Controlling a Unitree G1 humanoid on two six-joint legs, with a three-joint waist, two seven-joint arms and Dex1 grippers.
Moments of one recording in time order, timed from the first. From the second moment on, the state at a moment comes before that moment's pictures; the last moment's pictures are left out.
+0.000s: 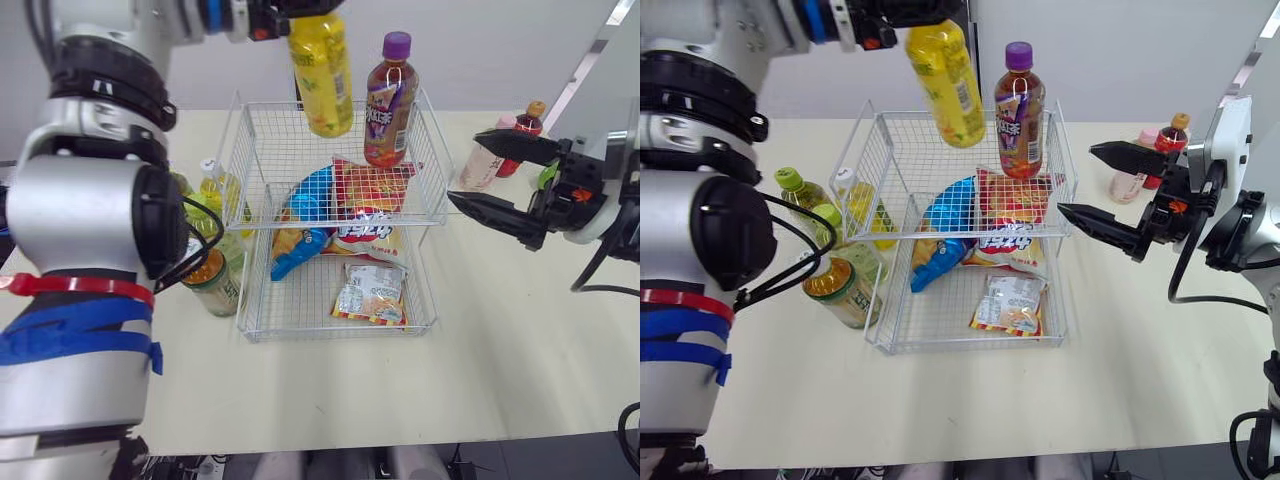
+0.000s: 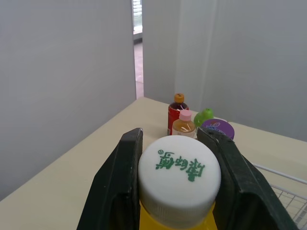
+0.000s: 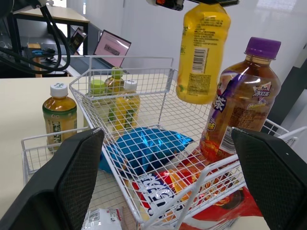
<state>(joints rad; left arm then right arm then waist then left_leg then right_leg) -1.81 0.49 0.01 1.18 -0.20 0.47 -1.09 -0.53 -0.86 -0.32 -0.47 0.85 0.71 0.81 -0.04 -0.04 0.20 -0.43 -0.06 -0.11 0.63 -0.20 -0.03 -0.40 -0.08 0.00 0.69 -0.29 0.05</state>
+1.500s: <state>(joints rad) -1.65 0.69 0.01 0.86 -0.13 0.60 -1.33 -0.53 -0.93 -0.33 -0.48 0.89 0.72 0.77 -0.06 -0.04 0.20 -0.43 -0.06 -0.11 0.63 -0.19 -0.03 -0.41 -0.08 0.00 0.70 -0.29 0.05</state>
